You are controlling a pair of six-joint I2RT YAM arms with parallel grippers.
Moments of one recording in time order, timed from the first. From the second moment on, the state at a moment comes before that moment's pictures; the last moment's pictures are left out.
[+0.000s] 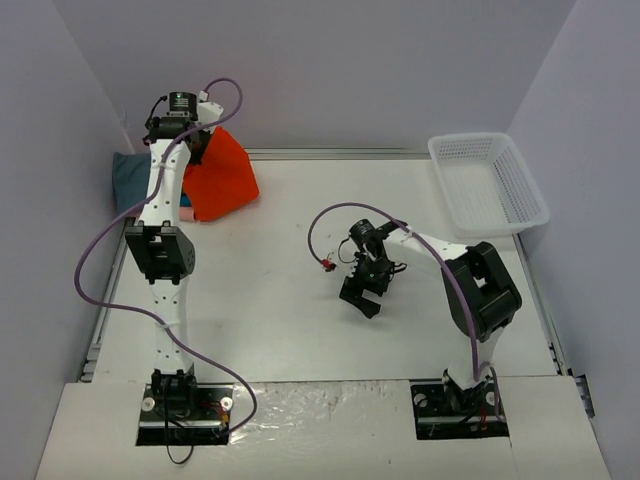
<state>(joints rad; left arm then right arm) -0.02 2.38 2.64 -1.11 -0.08 0.45 0.56 1.80 1.13 -0.83 -0.23 -0.65</state>
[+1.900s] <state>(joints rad) 0.34 2.16 2.21 -0.66 -0.04 0.20 0.59 1.89 1.21 -0.88 -0.07 -0.59</state>
